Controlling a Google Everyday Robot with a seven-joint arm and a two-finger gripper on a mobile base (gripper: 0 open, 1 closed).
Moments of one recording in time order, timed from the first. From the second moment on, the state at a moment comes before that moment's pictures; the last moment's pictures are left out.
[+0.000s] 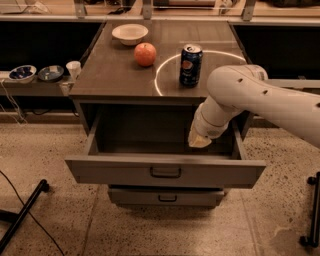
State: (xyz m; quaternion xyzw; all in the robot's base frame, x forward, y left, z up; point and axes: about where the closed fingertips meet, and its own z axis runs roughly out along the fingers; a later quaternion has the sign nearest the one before) arm 0.575 -0.125 0.701 -0.71 0.69 0.01 0.15
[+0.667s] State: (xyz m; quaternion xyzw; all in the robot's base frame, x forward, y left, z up) arm 0.580 -0.114 0.655 -0.70 0.70 0.03 0.13
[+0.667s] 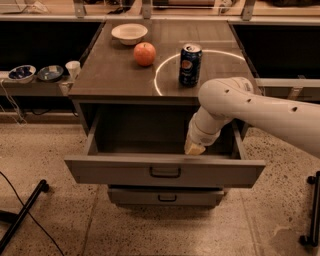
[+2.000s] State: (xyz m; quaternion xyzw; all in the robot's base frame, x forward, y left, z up) arm 0.505 -0.095 0.641 -0.75 0.63 0.19 0.08
